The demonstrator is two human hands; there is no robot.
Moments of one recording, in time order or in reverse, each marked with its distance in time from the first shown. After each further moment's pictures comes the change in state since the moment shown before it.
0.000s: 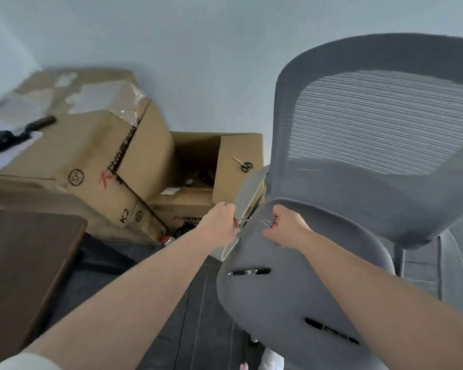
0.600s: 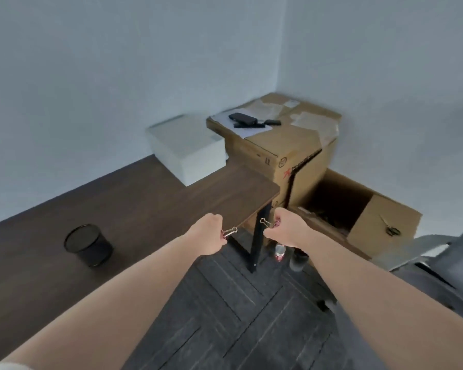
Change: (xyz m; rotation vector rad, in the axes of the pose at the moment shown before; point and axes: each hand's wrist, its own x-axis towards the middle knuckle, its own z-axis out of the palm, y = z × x) left_hand -0.434 -0.271 -0.020 -0.144 0.355 -0.594; right_hand -0.226 -0.285 0.262 -0.403 -0.246 -0.594
